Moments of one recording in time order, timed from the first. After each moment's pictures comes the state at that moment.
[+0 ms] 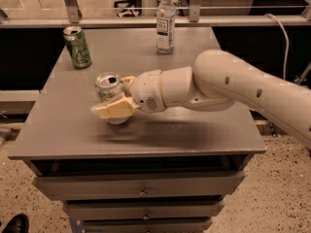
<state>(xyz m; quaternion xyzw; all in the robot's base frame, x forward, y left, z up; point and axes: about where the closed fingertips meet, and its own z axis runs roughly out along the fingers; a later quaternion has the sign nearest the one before) 0.510 0.105 0.880 -0.50 0.63 0.39 0.45</state>
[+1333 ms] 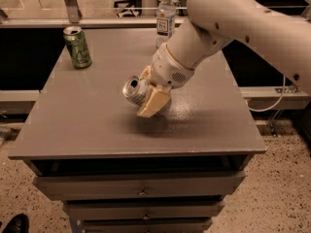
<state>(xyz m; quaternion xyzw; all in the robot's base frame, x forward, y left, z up) 0.517 0.016 0.868 -0.73 0.61 0.20 0.24</state>
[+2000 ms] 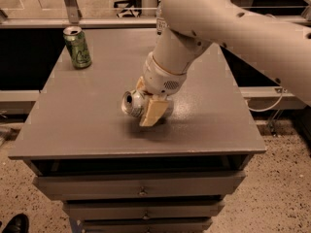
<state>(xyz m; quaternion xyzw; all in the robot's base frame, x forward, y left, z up) 0.502 0.013 0.845 -0.78 0.59 0.14 0.16</state>
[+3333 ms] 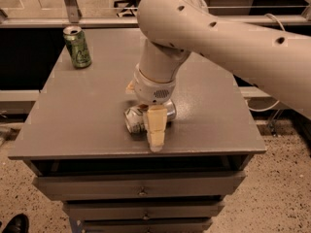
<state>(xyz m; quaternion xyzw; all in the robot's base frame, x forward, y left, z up) 0.488 0.023 0.824 -0.81 0.57 0.10 0.11</state>
